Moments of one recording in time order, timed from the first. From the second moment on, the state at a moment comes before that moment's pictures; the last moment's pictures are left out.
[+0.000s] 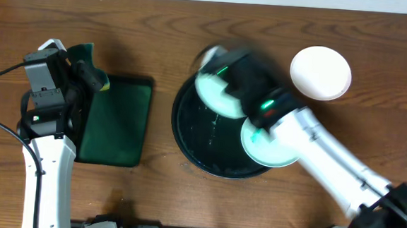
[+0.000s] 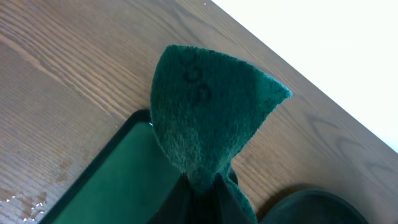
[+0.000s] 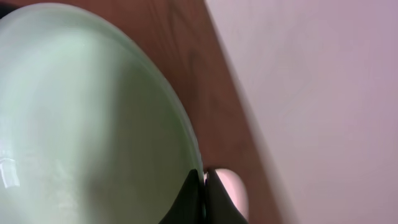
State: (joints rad) left arm 0.25 1.21 1.03 -0.51 0.10 -0.46; right arm 0.60 1.65 1.34 -0.44 0.38 -0.61
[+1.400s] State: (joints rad) left arm 0.25 1.25 1.03 -0.53 0.10 -0.49; right arm -0.33 1.81 1.34 -0.61 -0.67 0.10
